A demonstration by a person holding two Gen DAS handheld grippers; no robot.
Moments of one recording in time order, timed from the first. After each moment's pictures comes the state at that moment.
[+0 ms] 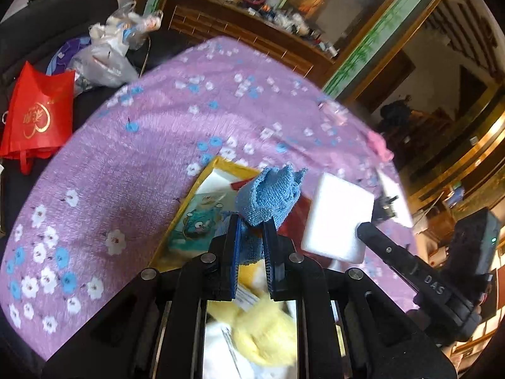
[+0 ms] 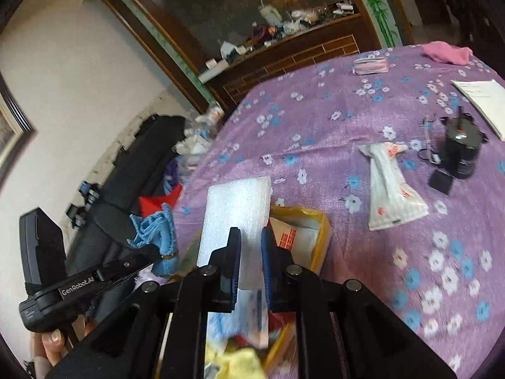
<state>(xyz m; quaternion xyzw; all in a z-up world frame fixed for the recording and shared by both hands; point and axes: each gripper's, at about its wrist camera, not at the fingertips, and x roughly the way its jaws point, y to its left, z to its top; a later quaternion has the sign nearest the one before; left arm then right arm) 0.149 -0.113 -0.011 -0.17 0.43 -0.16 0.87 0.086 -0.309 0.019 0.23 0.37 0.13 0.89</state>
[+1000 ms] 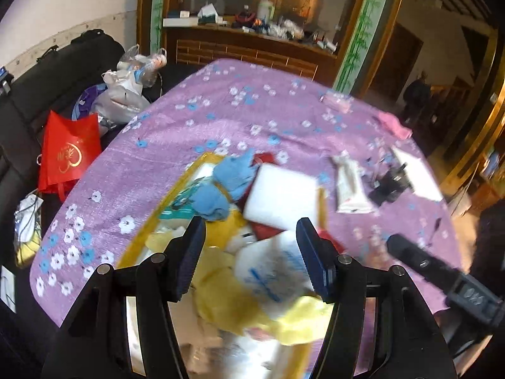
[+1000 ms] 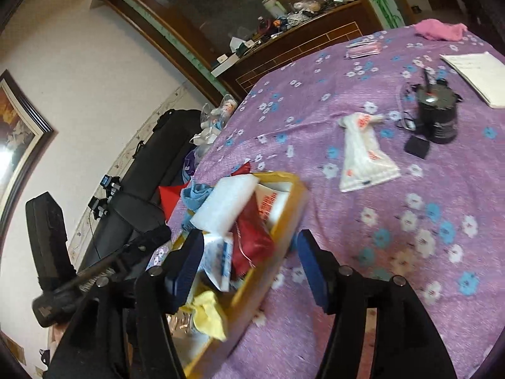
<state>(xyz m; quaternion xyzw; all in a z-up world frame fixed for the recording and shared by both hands) 0.068 -0.178 0.018 -0.06 0.37 -0.10 0.92 0.017 -0.369 0.012 0.26 0.35 0.19 0.88</state>
